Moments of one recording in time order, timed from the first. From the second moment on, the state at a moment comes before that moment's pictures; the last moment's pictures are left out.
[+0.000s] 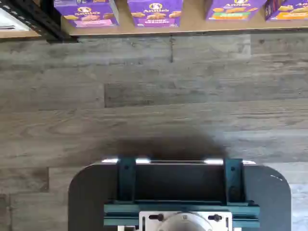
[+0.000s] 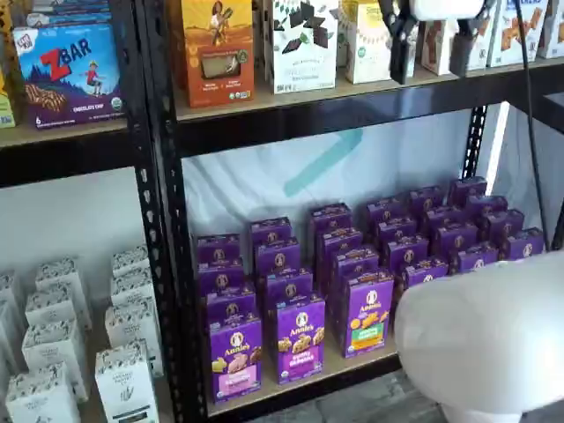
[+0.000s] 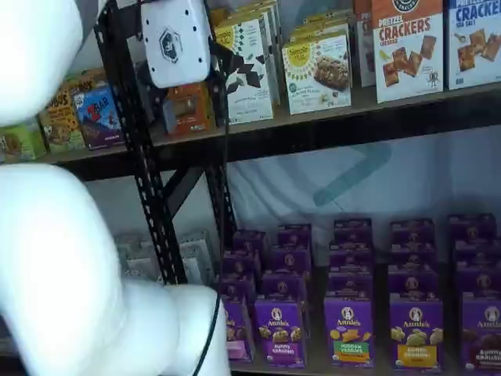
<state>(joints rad) 0.01 -0.85 -1.14 0.04 1.99 0.03</state>
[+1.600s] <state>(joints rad) 0.16 -0.90 -0.85 0.06 1.71 0.18</state>
